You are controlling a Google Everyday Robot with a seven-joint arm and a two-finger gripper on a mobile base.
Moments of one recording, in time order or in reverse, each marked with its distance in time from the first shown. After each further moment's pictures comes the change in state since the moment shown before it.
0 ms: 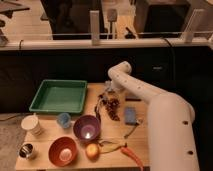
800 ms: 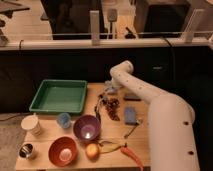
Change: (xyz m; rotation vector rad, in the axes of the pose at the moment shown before) arm 0.013 -0.032 0.002 0.138 0.004 0.002
